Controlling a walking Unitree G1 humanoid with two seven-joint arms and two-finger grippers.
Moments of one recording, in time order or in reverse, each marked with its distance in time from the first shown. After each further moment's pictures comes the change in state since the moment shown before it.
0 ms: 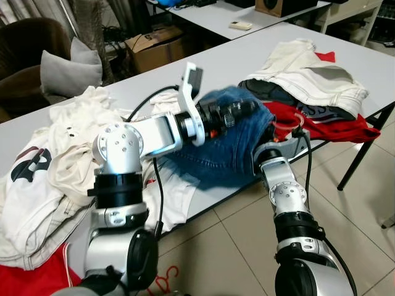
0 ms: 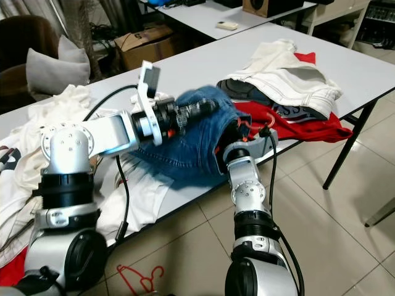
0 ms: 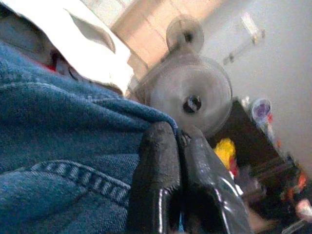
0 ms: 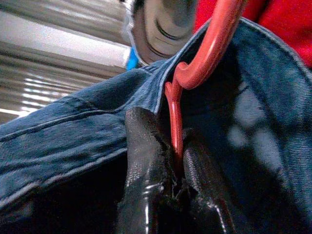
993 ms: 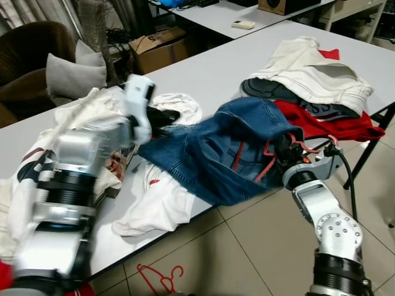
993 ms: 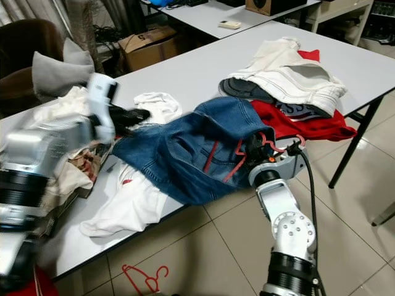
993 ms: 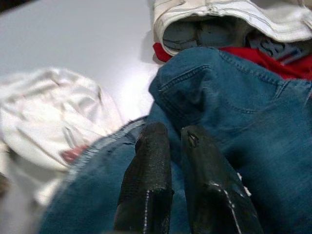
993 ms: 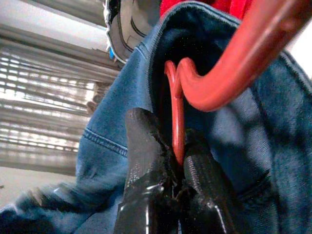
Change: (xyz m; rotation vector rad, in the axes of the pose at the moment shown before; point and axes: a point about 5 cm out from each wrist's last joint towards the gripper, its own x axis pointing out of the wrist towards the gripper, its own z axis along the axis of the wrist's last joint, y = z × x) left arm -0.085 0.080 0.040 0.663 0.106 0.516; right arm -0.061 -0.017 0.047 -0.091 0.053 -0.049
